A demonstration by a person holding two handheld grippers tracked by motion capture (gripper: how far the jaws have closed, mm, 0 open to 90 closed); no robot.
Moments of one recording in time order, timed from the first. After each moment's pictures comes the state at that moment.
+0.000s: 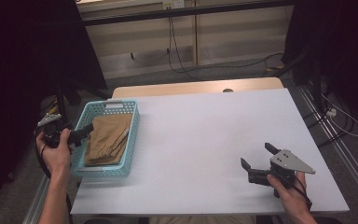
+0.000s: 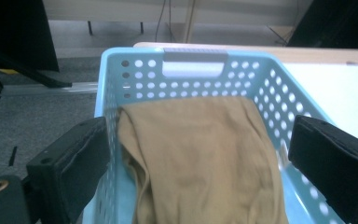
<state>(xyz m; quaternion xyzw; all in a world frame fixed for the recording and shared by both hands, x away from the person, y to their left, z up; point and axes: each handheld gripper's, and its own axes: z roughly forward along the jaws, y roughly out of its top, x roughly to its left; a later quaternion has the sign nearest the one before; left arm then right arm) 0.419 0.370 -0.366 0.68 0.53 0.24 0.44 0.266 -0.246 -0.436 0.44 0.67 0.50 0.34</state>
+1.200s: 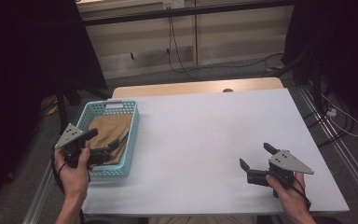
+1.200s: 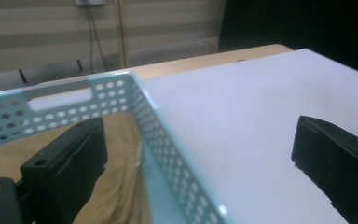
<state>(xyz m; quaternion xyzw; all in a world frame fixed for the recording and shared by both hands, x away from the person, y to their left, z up) 0.349 0.275 -0.341 0.72 0.40 0.23 0.52 0.266 -0.243 -0.435 0.43 0.67 0.50 0.34</state>
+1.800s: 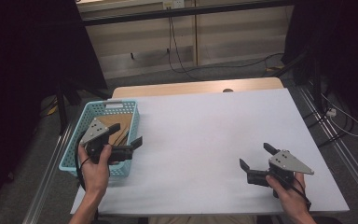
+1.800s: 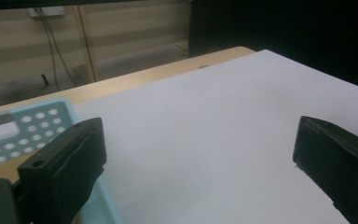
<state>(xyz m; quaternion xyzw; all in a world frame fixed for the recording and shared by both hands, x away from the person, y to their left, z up) 0.353 0.218 -0.338 0.75 0.34 0.21 0.53 0.266 -0.243 -0.434 0.43 0.67 0.50 0.34</state>
